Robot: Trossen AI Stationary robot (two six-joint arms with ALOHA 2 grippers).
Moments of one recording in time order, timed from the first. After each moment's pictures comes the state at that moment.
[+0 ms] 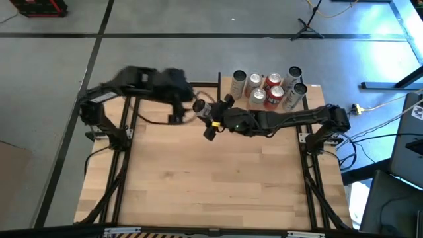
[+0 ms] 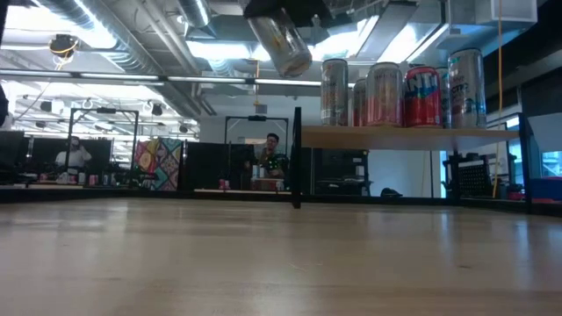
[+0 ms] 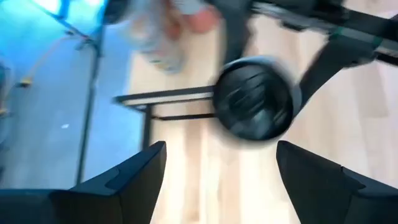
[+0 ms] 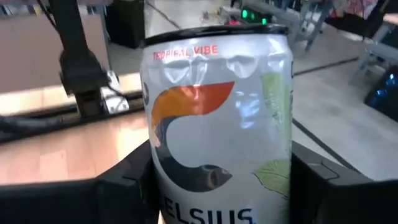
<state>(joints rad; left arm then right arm) 0.11 1.61 2.11 -1.39 -0.26 0.24 0.08 1.69 1.46 -0.13 0.54 0.10</state>
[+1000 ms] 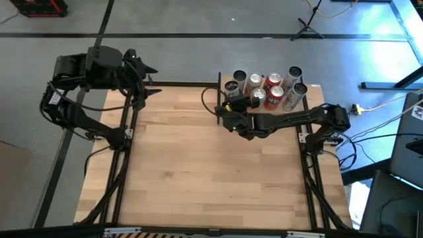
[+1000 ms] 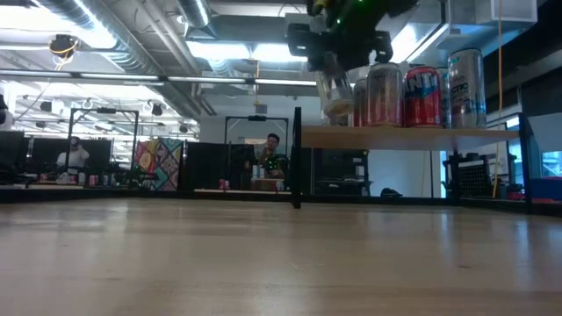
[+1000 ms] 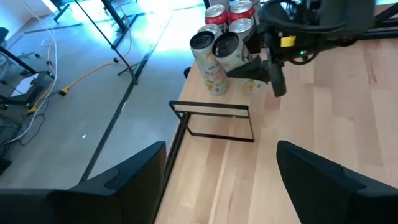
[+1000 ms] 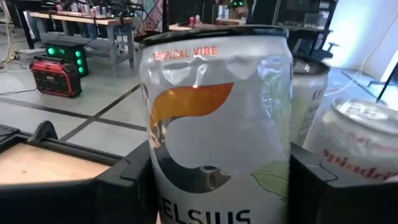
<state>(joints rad) 0.19 1.30 2.11 -1.41 -0.26 0.16 0.02 1.68 1.24 -0.09 1.28 0.49</state>
